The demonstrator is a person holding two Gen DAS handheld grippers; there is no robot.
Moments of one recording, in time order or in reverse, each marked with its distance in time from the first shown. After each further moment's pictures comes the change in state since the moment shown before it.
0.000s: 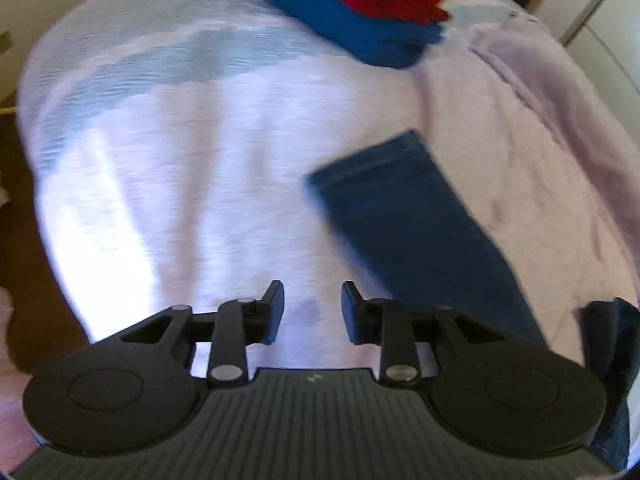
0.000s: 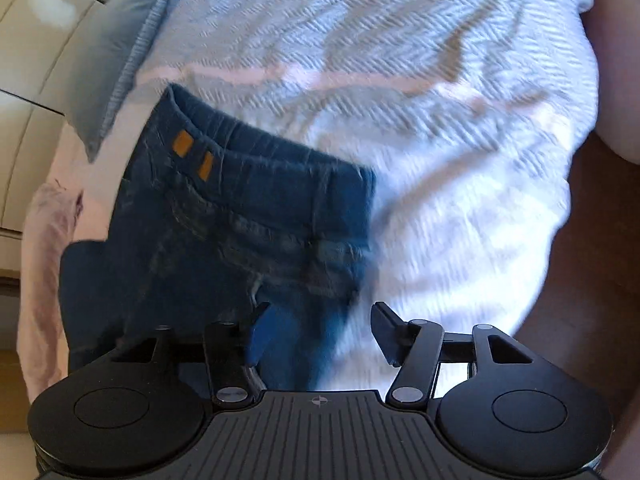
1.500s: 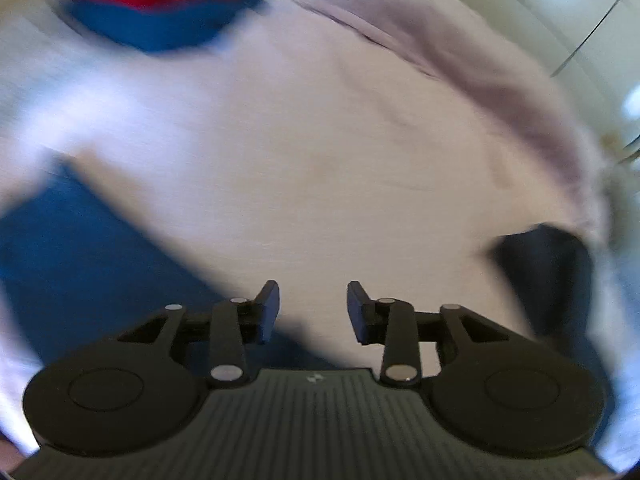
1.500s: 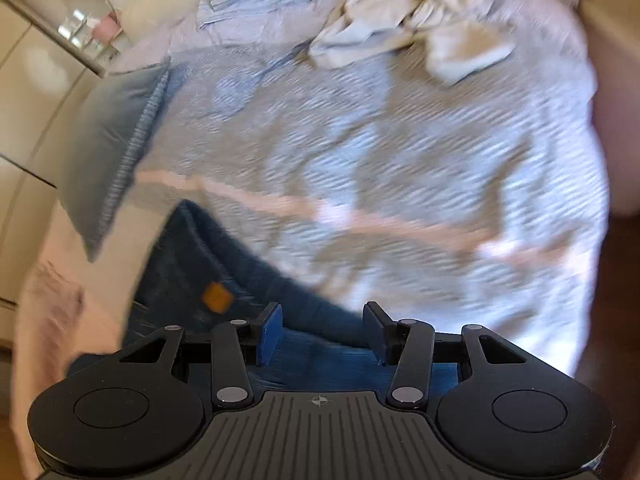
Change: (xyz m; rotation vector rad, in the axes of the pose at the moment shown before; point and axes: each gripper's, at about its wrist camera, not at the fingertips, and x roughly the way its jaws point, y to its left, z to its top) left arm 0.031 -0.159 -0.027 0.176 0.113 -0.272; right arm 0.010 0.059 0.067 0.060 -0.205 -0.019
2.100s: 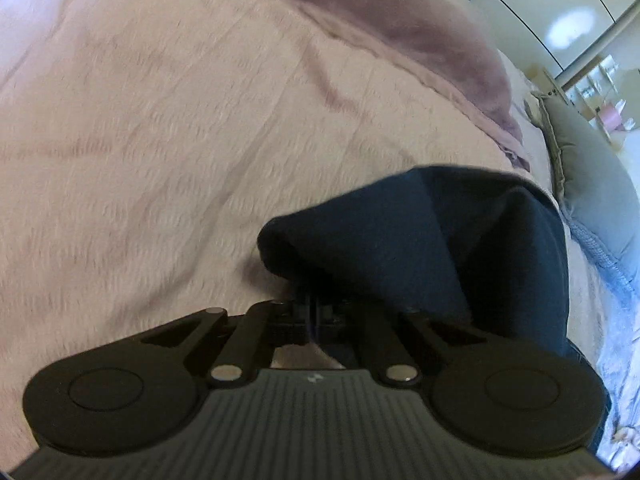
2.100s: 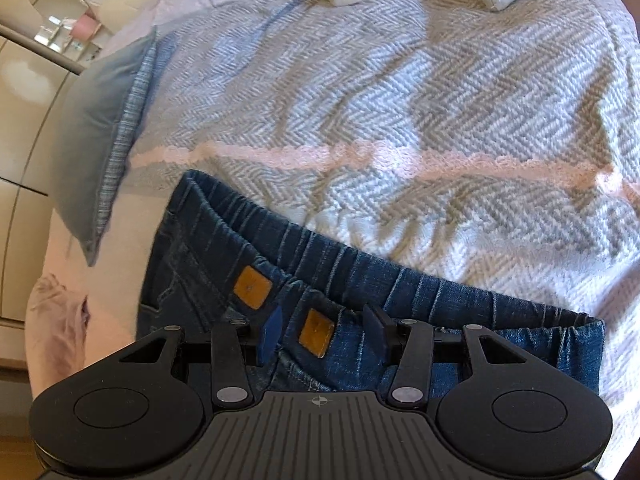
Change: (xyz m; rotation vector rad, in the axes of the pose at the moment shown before) left arm 0.154 -0.177 -0.012 0.251 0.024 -0.145; right arm 0.065 0.027 -0.011 0.088 0.058 -0.020
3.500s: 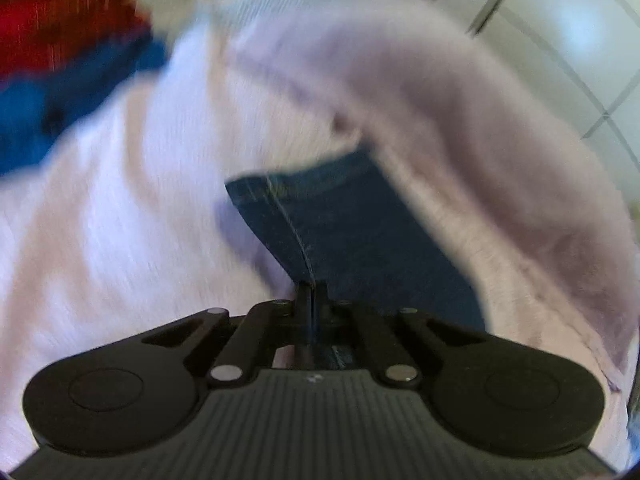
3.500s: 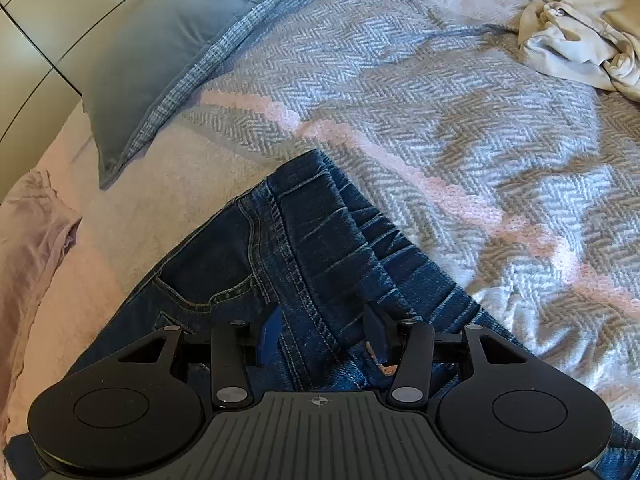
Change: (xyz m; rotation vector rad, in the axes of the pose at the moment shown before) left arm -0.072 0.182 0.158 -0.209 -0.266 0.254; right arm 0.057 0.108 -0.009 -0.415 -0.029 -0.056
